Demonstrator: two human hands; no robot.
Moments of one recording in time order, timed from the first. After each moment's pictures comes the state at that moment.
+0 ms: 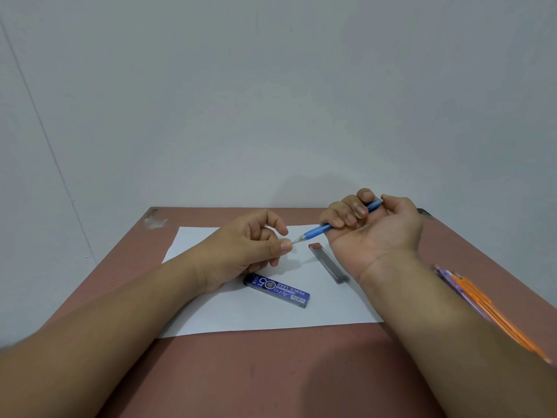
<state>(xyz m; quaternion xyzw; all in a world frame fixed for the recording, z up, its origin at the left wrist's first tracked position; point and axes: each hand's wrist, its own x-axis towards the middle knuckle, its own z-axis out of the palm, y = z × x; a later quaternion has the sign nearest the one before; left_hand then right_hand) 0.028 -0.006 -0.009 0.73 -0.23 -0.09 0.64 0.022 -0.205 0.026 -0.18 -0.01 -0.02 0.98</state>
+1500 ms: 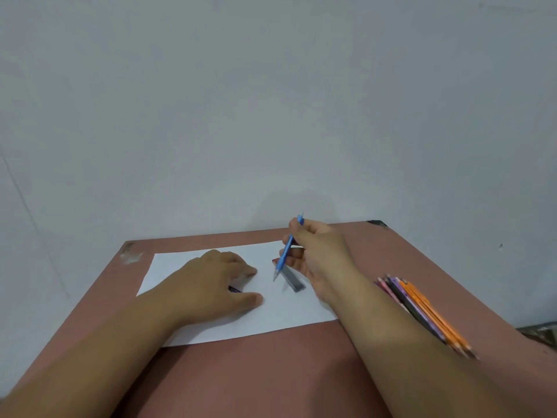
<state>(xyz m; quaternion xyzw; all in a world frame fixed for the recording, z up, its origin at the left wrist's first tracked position) 0.016 -0.003 0.008 0.97 -0.21 -0.01 0.10 0.016 -0.205 0.026 -0.62 0.07 -0.05 0.78</state>
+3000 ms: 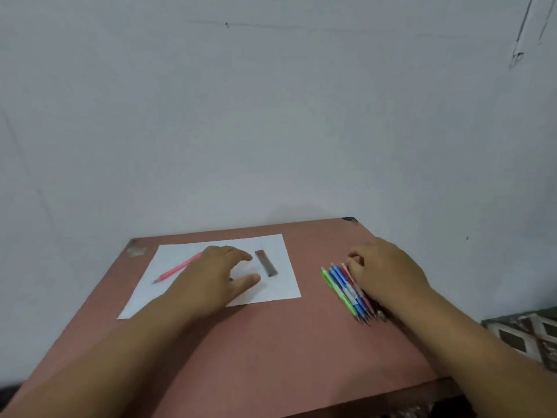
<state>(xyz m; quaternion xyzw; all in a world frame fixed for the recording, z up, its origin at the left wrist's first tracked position) -0.040 -0.042 0.013 0.96 -0.19 0.10 0.18 -0.075 -0.353 0.025 -0.98 0.02 -0.18 0.11</state>
